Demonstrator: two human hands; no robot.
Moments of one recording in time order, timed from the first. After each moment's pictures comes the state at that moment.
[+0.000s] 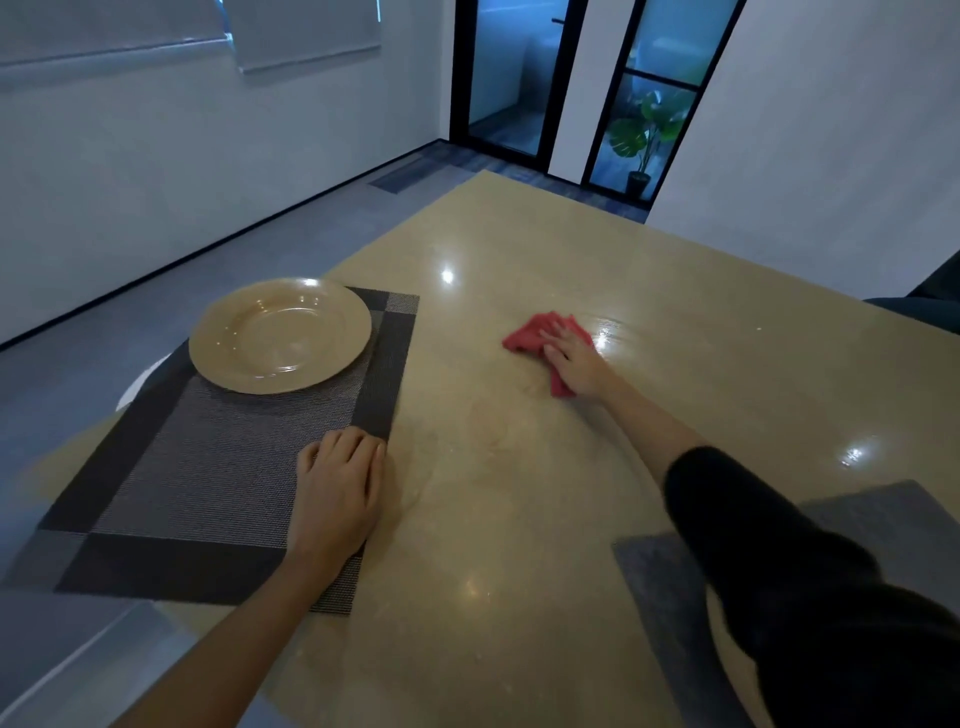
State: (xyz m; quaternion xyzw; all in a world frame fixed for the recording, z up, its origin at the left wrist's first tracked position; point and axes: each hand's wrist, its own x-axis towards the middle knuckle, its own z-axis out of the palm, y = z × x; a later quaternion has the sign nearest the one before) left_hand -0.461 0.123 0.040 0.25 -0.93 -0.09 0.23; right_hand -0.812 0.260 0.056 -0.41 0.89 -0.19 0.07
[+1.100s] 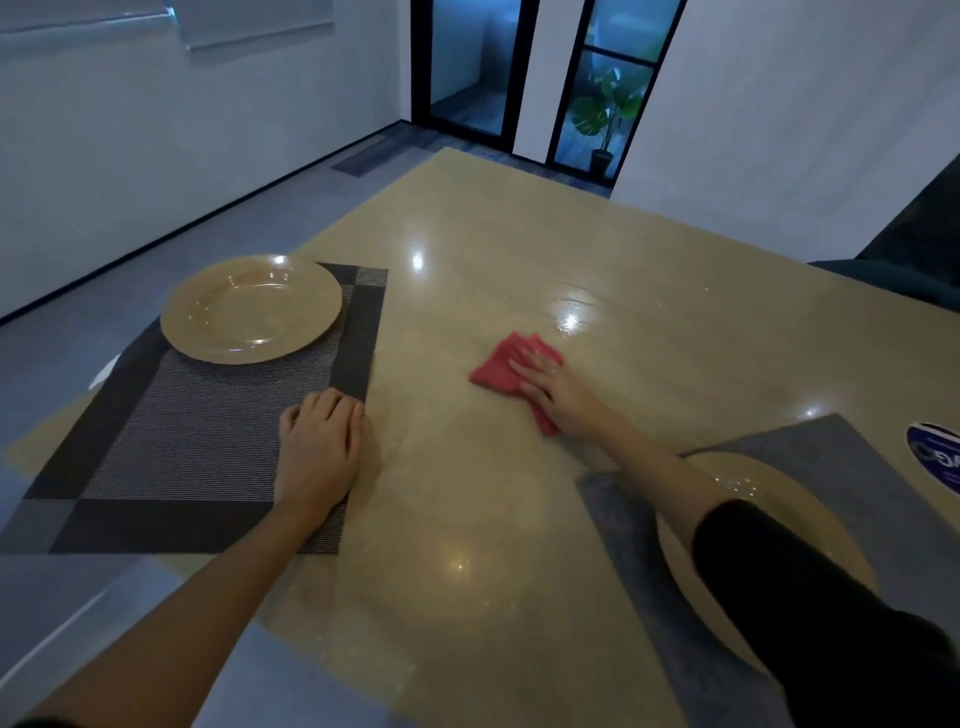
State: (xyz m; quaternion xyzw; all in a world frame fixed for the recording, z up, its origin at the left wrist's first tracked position) left_hand -0.460 0.124 0.043 0.24 -0.94 -0.11 0.23; right_hand -0.719 0.341 0.053 -0.50 0.85 -0.16 0.06
